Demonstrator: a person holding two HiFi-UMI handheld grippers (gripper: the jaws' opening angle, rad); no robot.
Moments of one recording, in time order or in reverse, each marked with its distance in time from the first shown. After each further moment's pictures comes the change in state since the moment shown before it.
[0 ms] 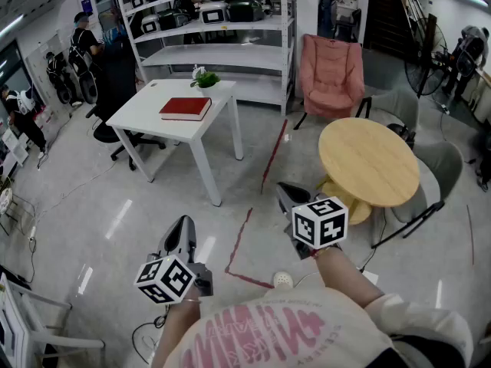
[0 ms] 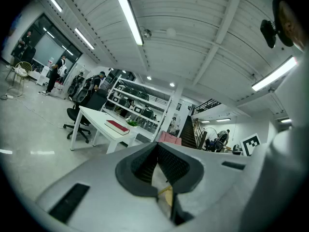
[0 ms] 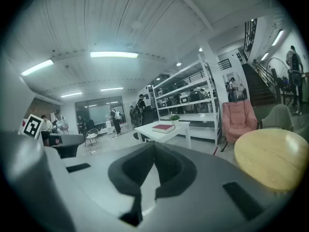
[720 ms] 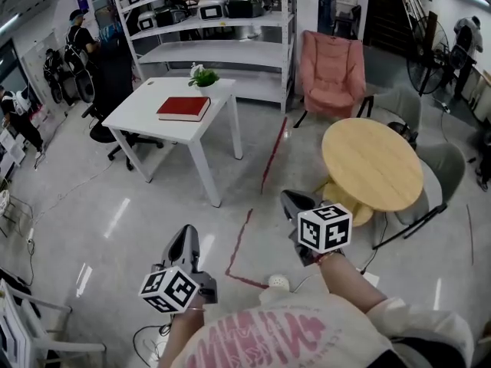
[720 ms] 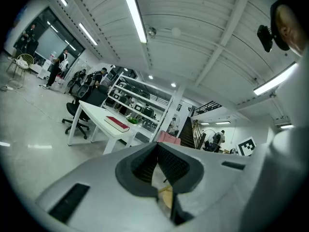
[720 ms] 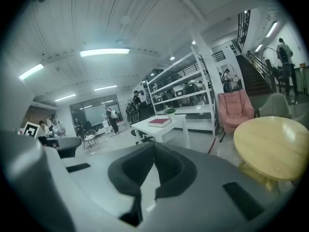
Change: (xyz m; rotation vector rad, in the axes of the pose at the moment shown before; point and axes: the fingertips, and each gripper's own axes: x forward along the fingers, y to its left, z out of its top) left arm 0.020 0.023 -0.011 -0.049 -0.004 -0.005; right arm 0.033 -0.020 -0.020 0.074 0.061 -0.018
